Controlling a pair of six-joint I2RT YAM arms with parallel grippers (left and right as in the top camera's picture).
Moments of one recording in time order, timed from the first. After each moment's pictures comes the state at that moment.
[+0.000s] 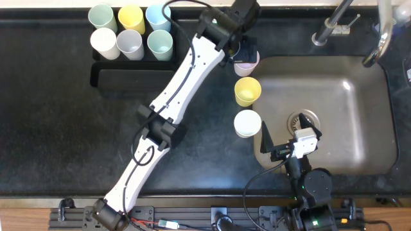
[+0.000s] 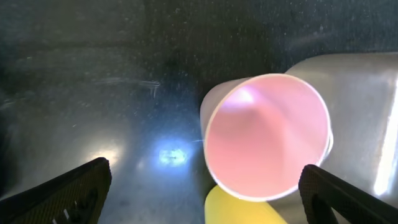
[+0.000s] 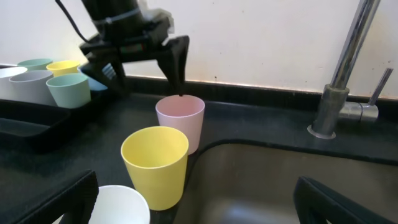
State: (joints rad) left arm -0.64 2.70 3.03 -1.54 -0.01 -0.63; right arm 0.24 0.05 0.02 -0.02 0.00 0.02
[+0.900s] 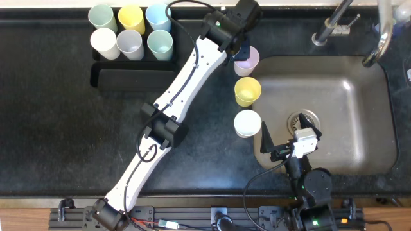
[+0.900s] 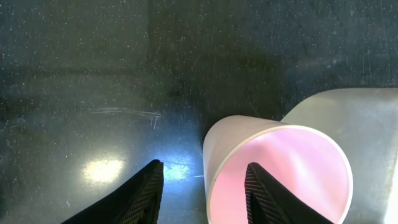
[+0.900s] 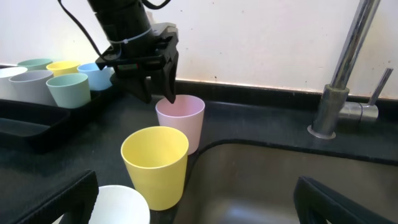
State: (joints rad) left arm -0.64 2.75 3.04 -1.46 -0.07 -0.66; right arm 0.24 0.05 0.02 -0.02 0.00 0.02
